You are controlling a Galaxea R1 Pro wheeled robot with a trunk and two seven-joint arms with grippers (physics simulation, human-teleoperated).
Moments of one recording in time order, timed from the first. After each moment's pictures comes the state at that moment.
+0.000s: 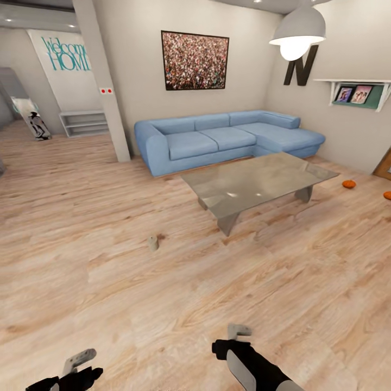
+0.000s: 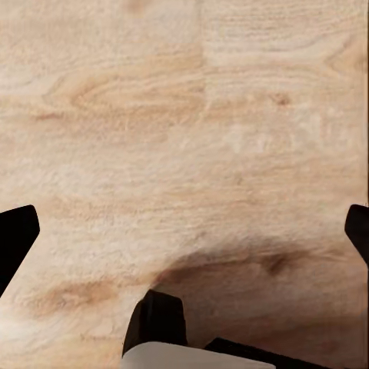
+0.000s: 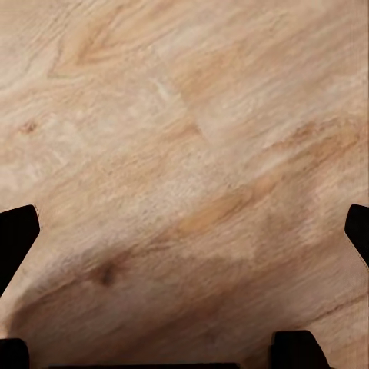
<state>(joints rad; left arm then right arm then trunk) -0.31 0.29 -0.12 -0.53 0.60 0.33 -0.09 -0.52 0.10 0.59 -0.49 -0.69 0.29 -0.37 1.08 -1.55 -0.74</state>
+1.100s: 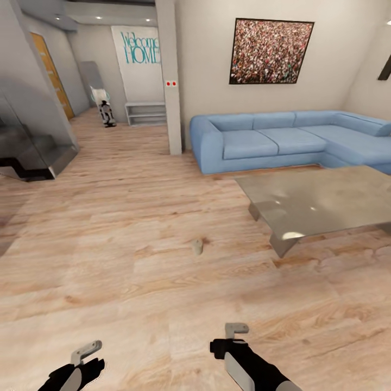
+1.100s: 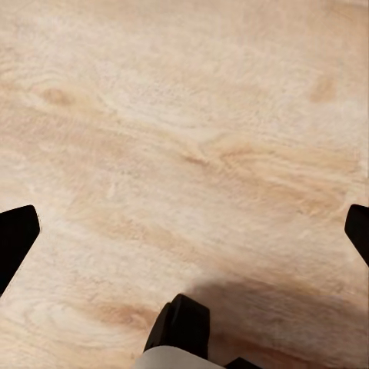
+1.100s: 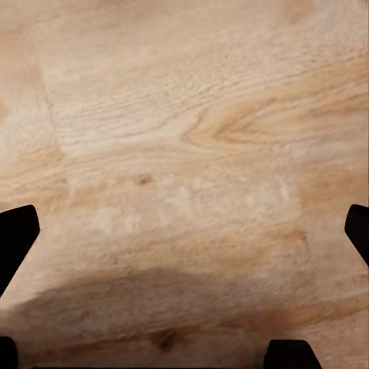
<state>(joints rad) -0.35 0.20 -0.07 -0.57 0.60 0.33 0.23 -0.52 0.10 0.65 -0.50 -0.69 0.26 -0.37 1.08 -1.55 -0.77</state>
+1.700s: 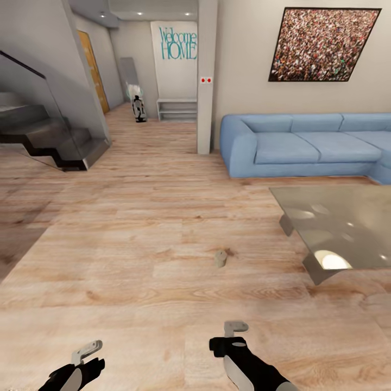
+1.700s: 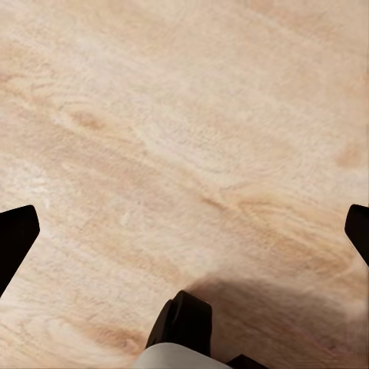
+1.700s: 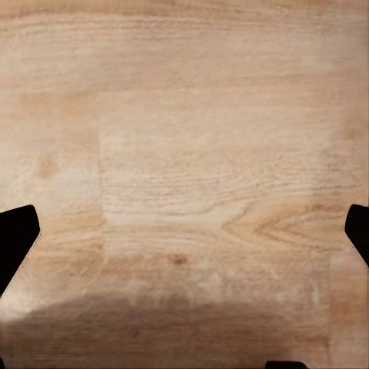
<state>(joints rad) -0.35 0.20 -0.07 -0.57 0.60 0.33 0.23 -0.52 0.10 0.69 -0.49 -0.68 0.20 -0.37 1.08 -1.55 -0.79</state>
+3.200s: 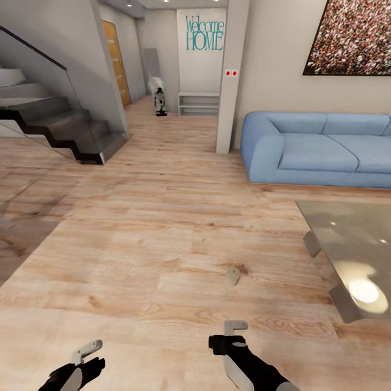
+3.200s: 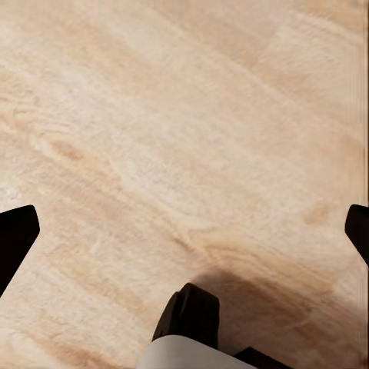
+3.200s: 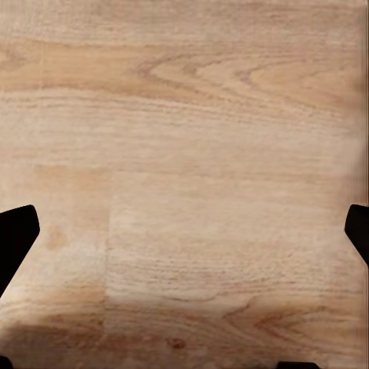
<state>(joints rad) -0.35 0.20 -0.07 -0.57 0.59 0.33 0.23 -0.52 0.10 0.69 -0.49 -0.69 0.16 -0.36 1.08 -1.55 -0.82</state>
